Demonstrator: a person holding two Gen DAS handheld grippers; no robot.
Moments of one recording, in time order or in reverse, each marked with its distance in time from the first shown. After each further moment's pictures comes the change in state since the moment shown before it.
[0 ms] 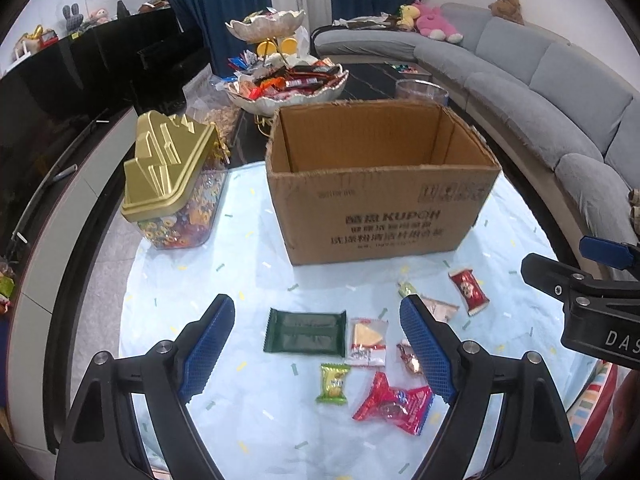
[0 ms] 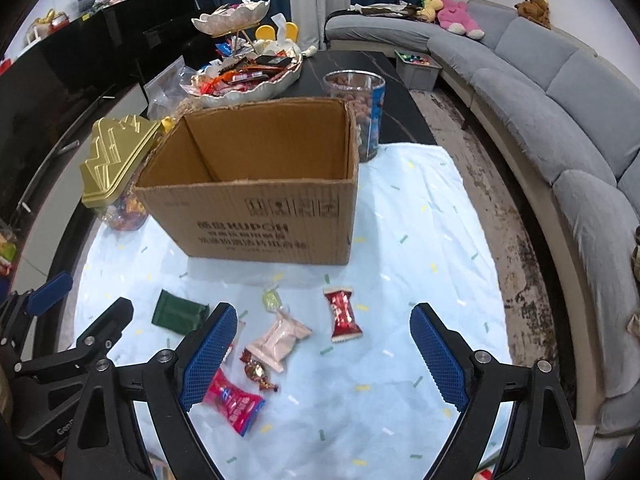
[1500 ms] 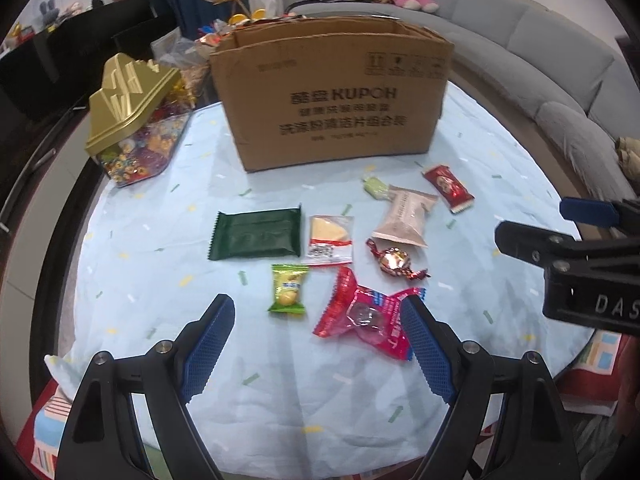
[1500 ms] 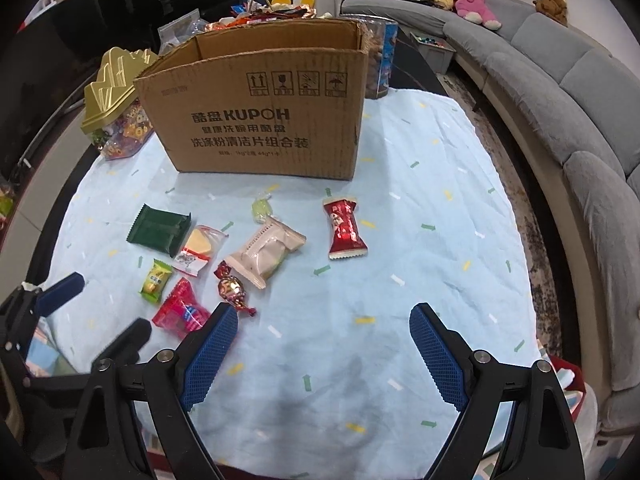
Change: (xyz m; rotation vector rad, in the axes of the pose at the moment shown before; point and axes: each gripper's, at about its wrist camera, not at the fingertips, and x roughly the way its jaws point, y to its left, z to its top) left arm 0.026 -0.035 -0.095 0.065 0.068 -0.062; right arm 0.037 -0.006 -0.080 -0.053 0.065 0.001
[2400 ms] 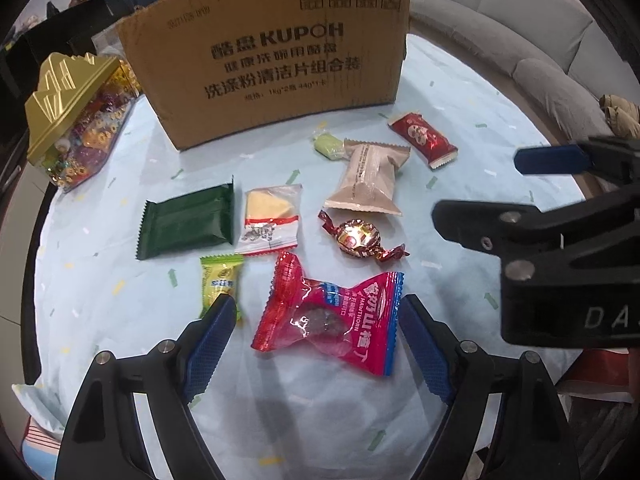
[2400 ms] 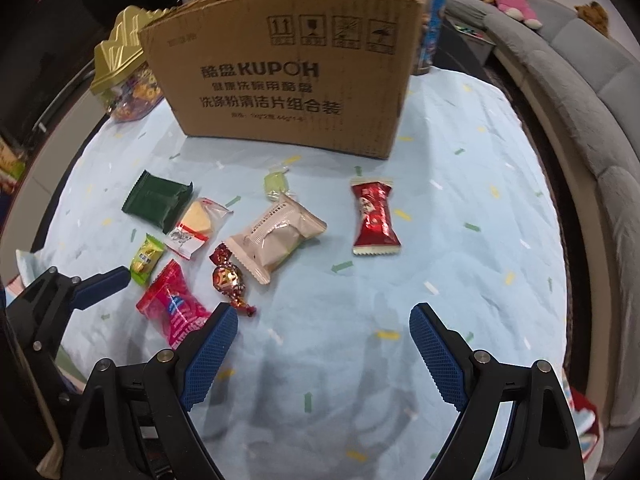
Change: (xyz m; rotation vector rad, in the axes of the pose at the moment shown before) left arm 0.053 -0.030 -0.002 0.102 0.109 -0.077; right arm 0.048 0.011 0.009 -0.136 0.078 0.079
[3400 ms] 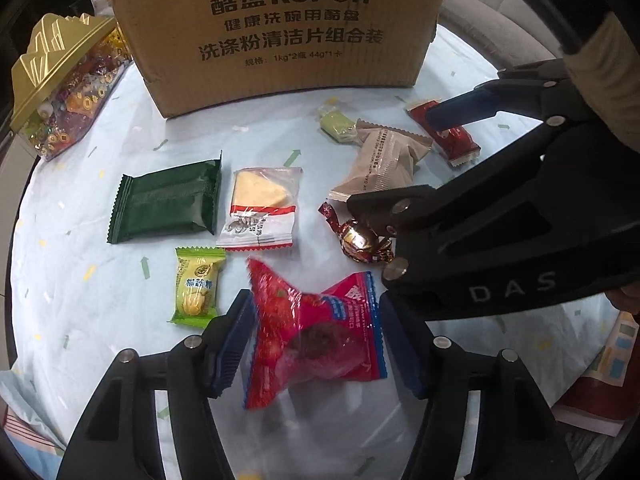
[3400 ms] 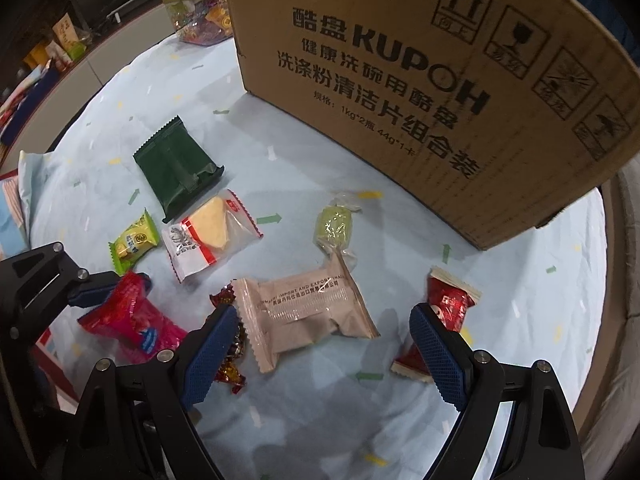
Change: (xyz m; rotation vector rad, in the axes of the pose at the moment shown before) left arm 0.029 0.007 0.011 -0.087 0.076 -0.036; right arm 0.068 0.037 0.055 -0.415 0.092 0.097
